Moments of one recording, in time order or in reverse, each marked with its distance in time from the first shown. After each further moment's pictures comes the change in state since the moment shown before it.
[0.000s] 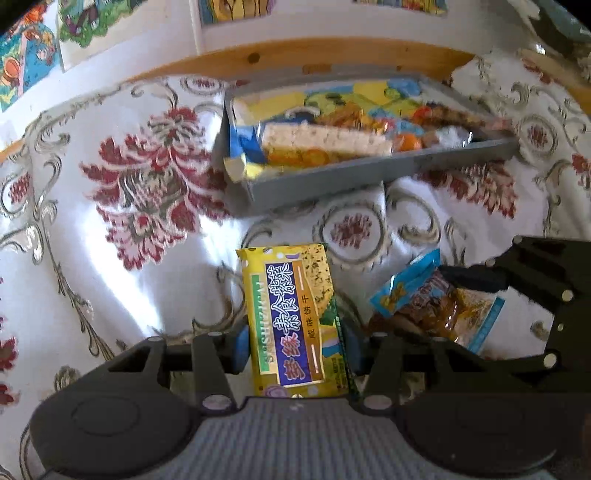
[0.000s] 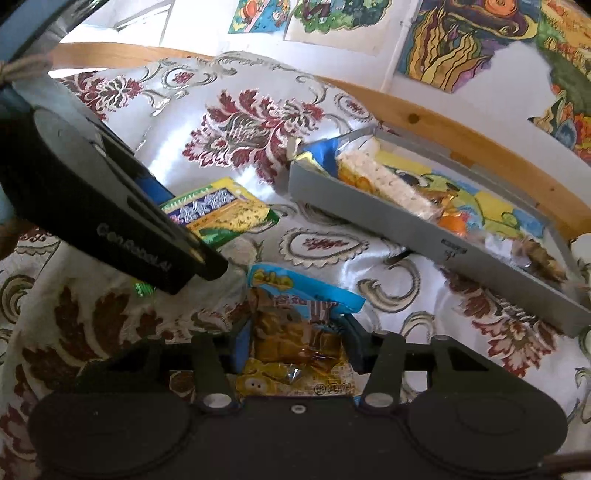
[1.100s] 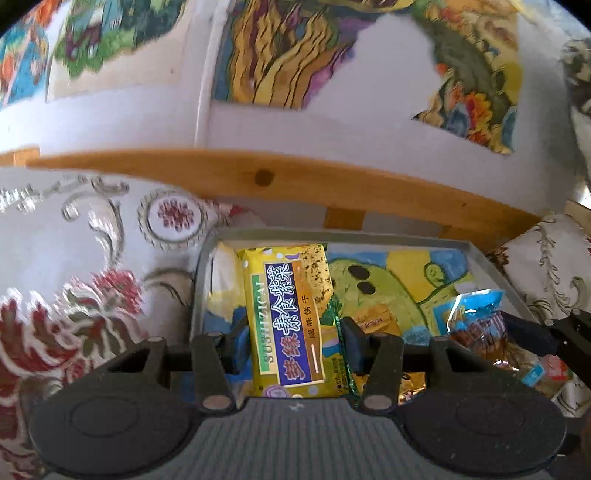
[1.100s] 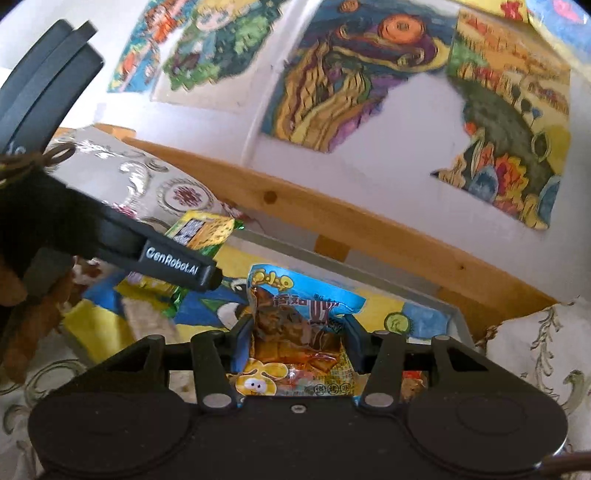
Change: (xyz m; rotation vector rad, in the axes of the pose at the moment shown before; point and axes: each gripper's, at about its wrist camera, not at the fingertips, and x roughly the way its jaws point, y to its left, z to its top) left arm 0.107 0.023 0.161 -0.249 -0.268 -0.081; right arm 0.065 -0.140 0.101 0.091 -0.149 -0.264
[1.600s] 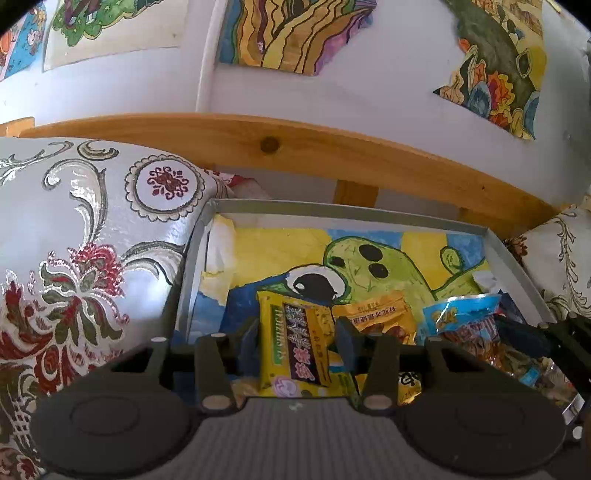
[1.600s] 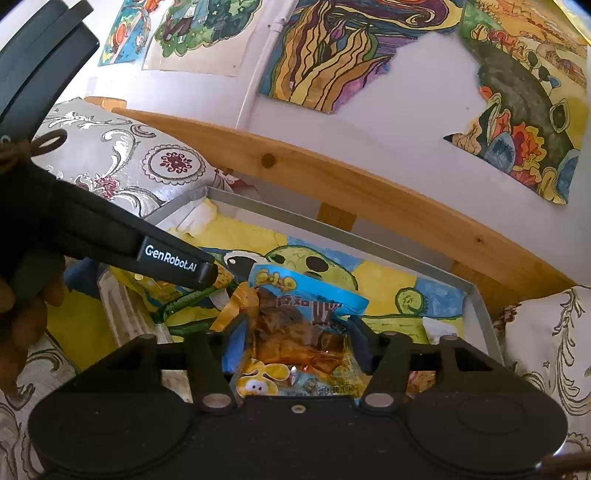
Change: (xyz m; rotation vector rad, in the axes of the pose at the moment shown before) left arm 0.017 0.001 0.004 -0.028 0.076 0.014; right arm 0.031 0.000 -0.002 -0.001 0.092 0.007
